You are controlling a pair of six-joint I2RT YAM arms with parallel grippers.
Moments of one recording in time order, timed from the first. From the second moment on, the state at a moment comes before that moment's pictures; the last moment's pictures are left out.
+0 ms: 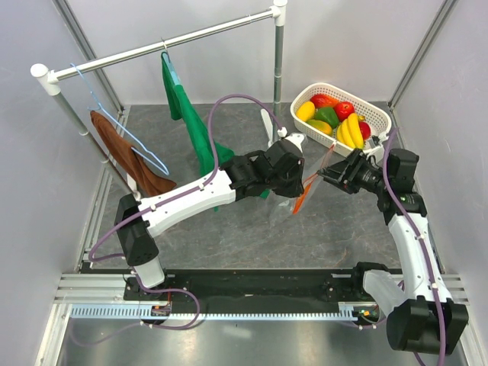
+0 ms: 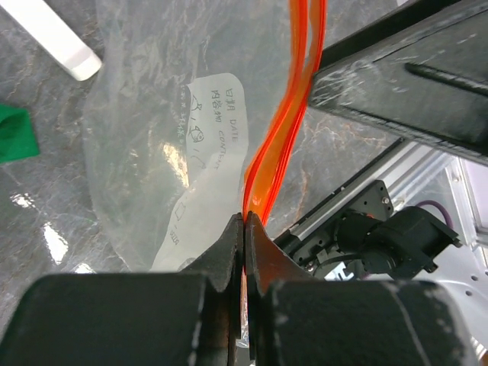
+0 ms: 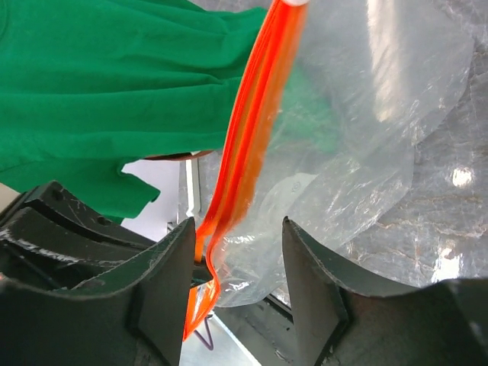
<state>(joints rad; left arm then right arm) -1.07 1.73 1.68 -0.65 -0.09 -0.68 -0.11 0.93 0.80 -0.35 -0.81 0.75</state>
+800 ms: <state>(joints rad) -1.07 1.69 1.58 -0.62 -0.08 -0.55 -0.08 0.90 0.75 -0.54 -0.72 0.57</state>
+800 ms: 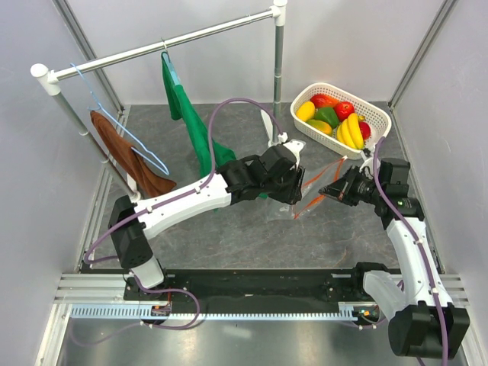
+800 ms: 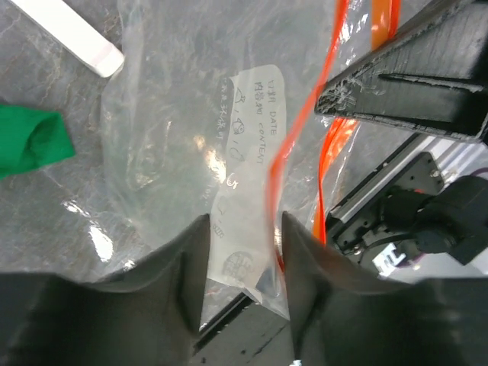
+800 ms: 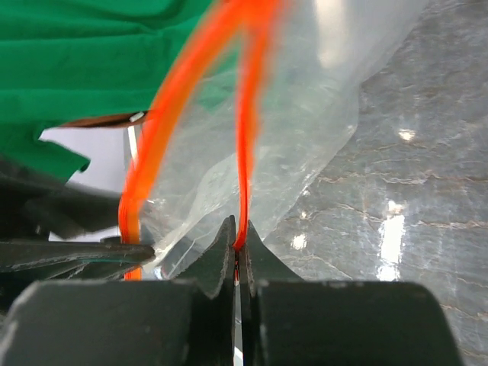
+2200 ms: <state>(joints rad) -0.86 1.52 1.55 -0.81 -0.04 -0.28 0.07 1.14 0.86 -0.59 -0.91 0.30</state>
